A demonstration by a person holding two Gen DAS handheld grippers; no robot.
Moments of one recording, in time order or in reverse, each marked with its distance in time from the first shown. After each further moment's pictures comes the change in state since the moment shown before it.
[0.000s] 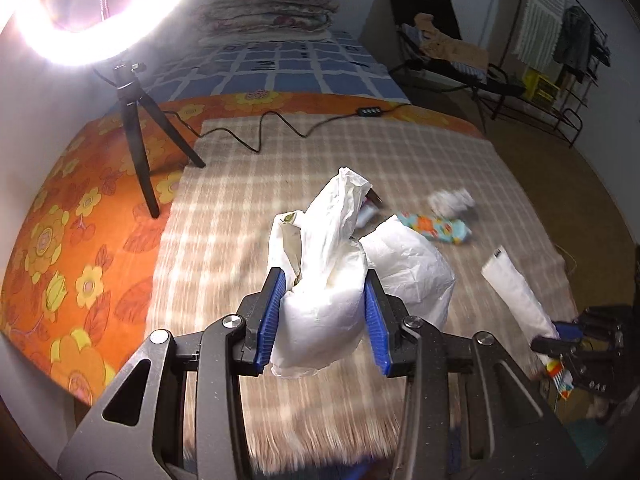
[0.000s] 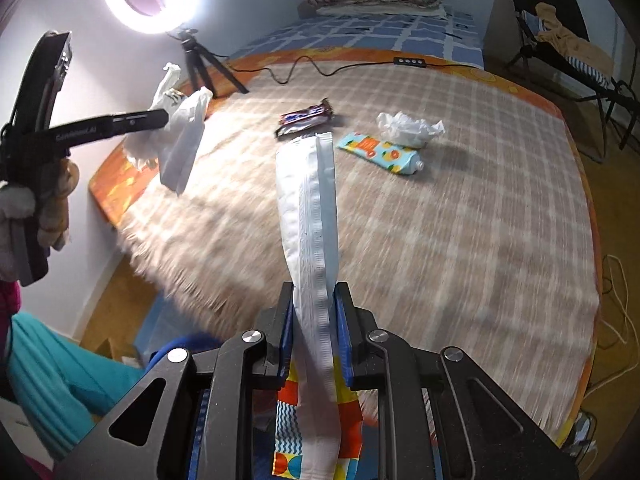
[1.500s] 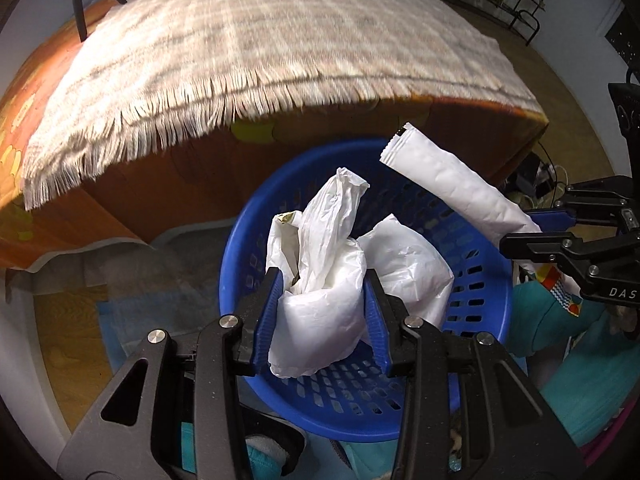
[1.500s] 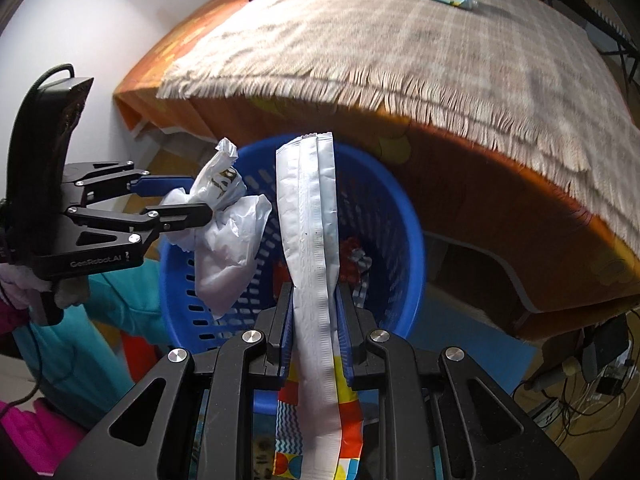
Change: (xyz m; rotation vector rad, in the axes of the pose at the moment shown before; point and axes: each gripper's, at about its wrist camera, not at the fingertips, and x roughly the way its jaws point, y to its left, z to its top) left arm -0.003 -0.074 -0.246 0.140 0.334 -0.131; right arm 0.023 0.062 -0.160 -0.008 0.234 0.065
